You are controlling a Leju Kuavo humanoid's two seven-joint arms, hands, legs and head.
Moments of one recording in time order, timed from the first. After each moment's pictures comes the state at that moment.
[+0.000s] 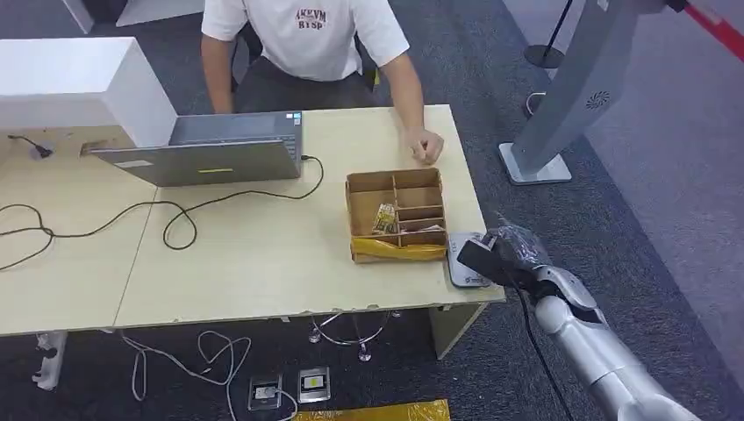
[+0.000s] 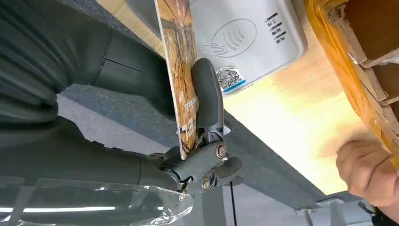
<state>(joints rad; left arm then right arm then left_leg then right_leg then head) -0.15 0.23 -0.89 -0.21 0.54 0.33 -0.15 -0.41 -0.43 0.49 -1.03 0.54 -0.01 -0.03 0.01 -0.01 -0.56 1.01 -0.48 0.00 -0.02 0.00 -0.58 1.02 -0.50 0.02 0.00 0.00</state>
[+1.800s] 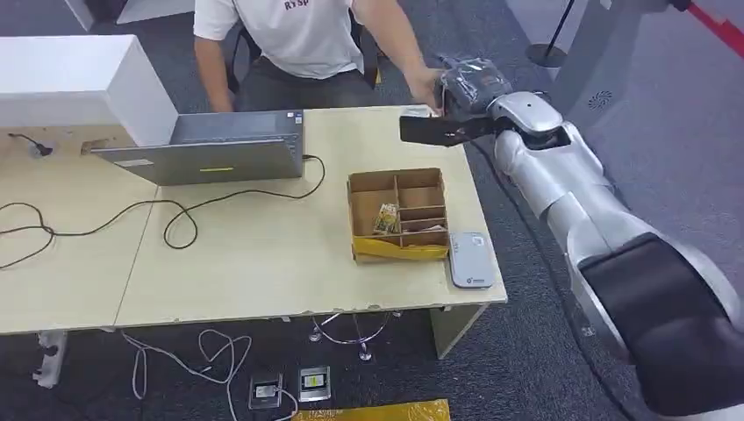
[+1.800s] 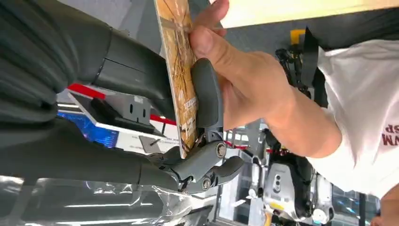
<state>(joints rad) -0.17 0.24 -0.93 -0.21 0.51 0.31 -0.20 -1.23 -0.16 0.70 -0.46 0.95 0.04 -0.22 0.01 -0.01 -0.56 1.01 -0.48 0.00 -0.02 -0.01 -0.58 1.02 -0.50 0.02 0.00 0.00</state>
